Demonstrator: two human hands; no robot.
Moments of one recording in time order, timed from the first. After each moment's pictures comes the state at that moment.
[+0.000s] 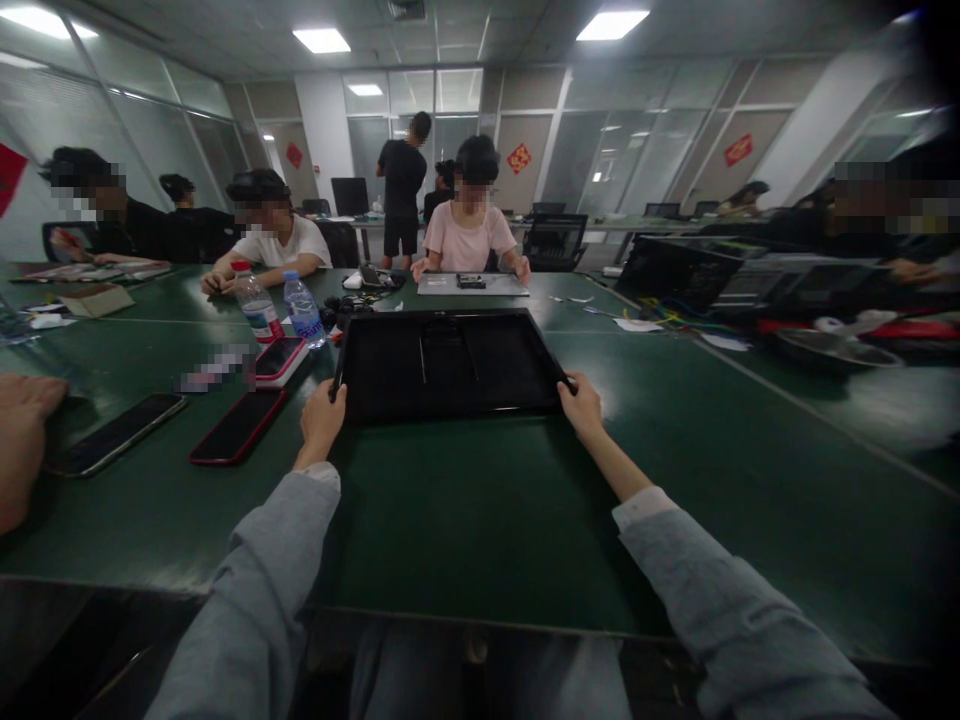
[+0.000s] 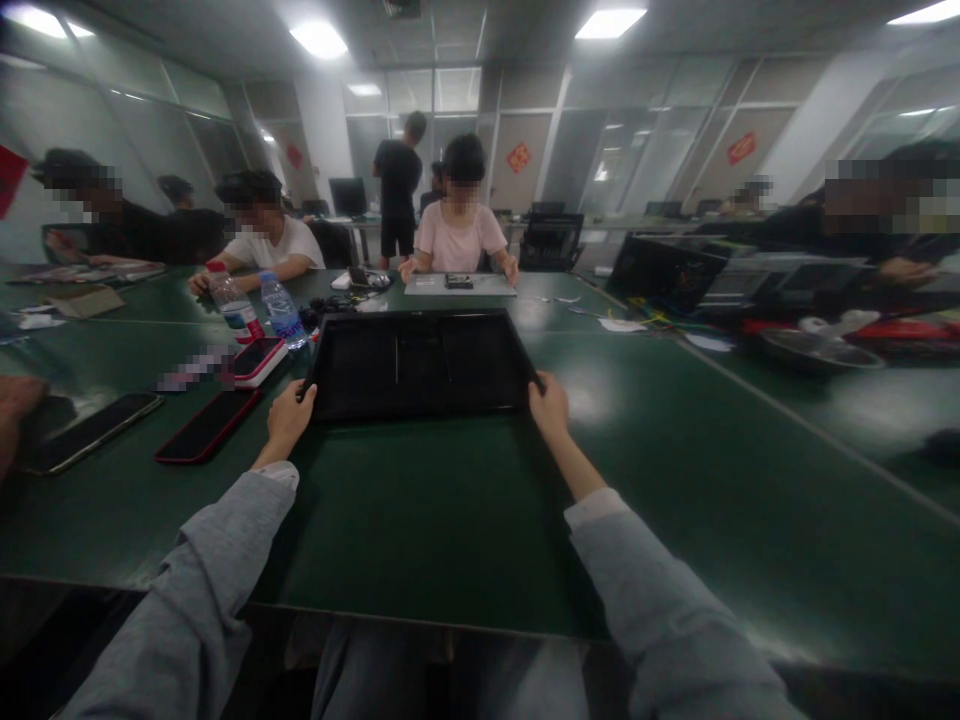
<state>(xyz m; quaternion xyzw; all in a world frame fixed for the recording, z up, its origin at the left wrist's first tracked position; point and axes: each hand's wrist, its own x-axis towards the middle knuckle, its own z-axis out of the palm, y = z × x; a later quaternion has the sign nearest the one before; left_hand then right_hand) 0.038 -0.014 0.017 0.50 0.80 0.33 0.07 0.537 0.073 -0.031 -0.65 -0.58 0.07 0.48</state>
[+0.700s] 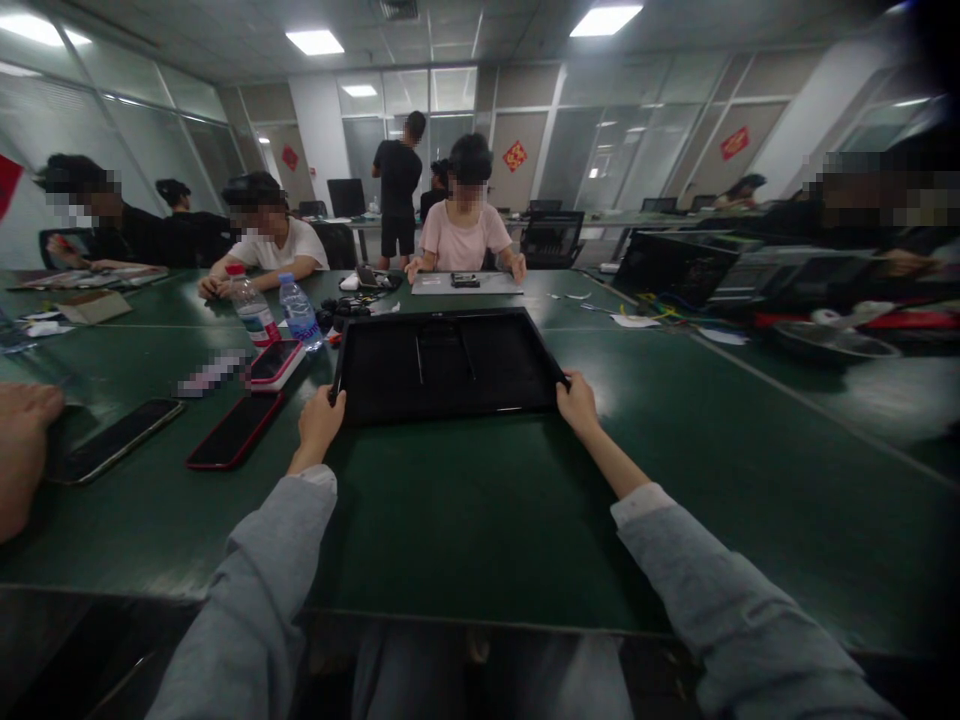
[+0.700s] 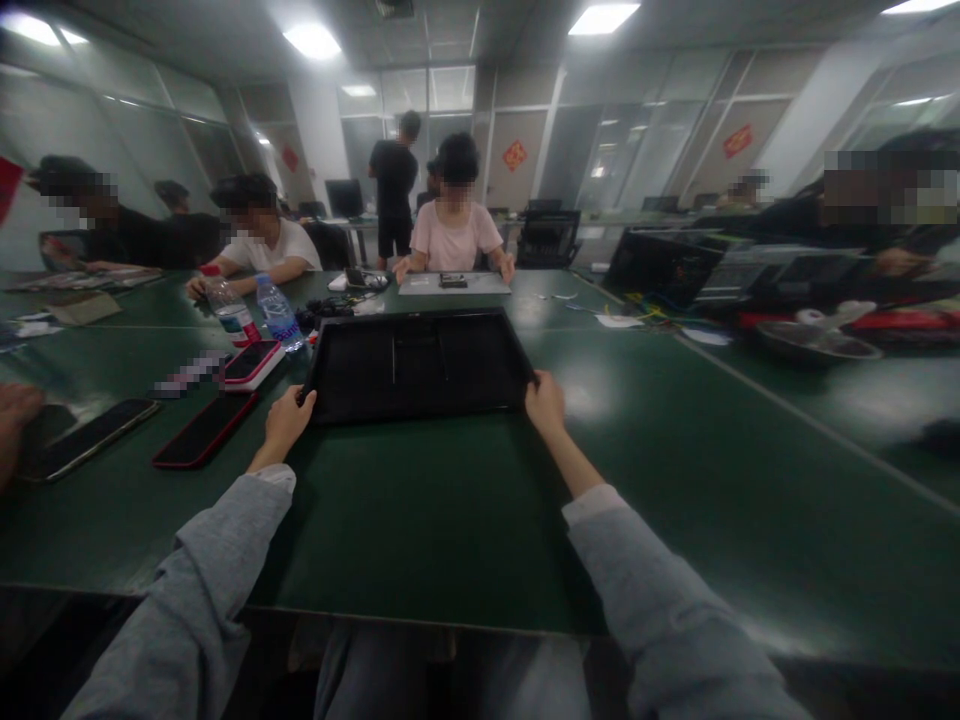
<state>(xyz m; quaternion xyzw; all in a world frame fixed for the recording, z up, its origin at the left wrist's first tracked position) 0.033 -0.008 0.009 0.53 0.80 0.28 0.05 0.537 0.080 -0.038 -0.65 -0.60 0.04 0.47</state>
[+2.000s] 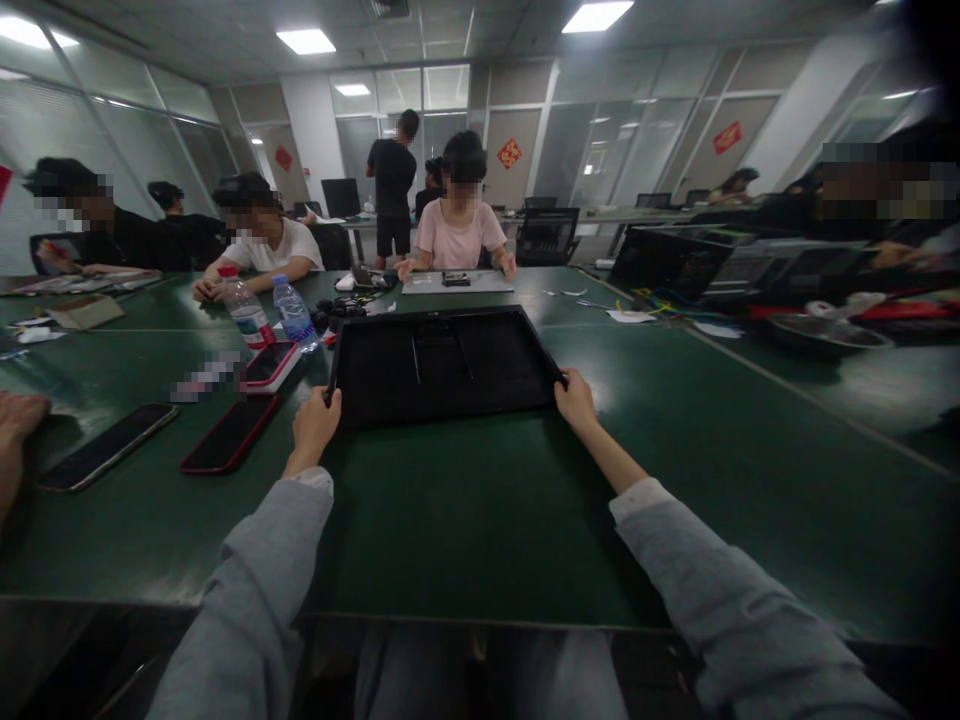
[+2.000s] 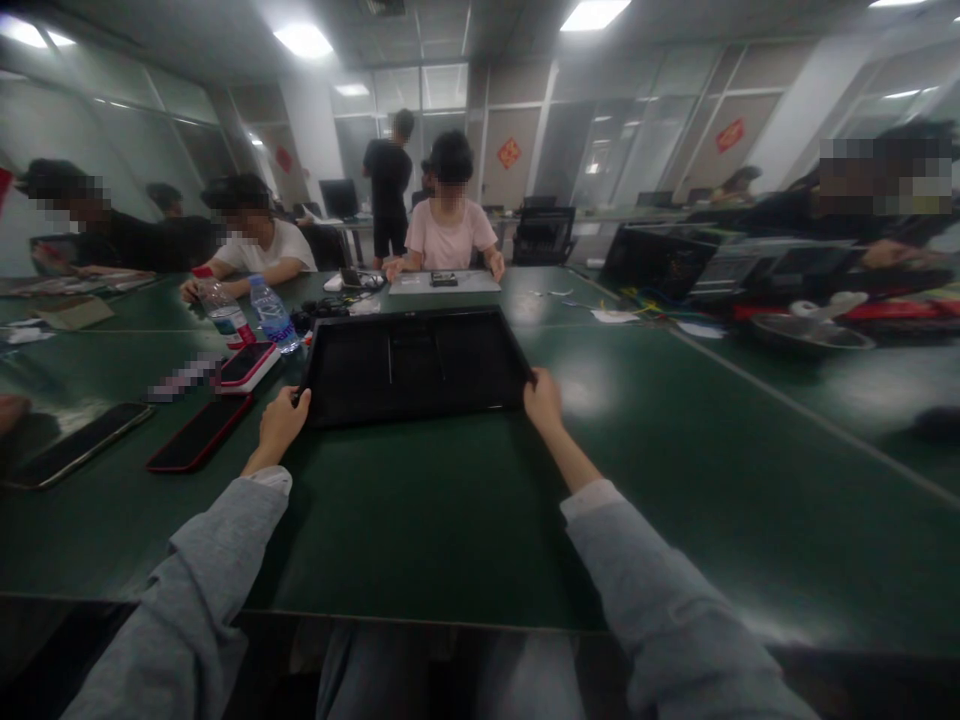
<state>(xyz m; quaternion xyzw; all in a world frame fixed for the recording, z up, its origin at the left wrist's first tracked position) 0.034 -0.009 0.011 0.52 0.81 0.28 0.05 0.541 0.079 -0.037 -0.64 -0.60 0.07 0.48</state>
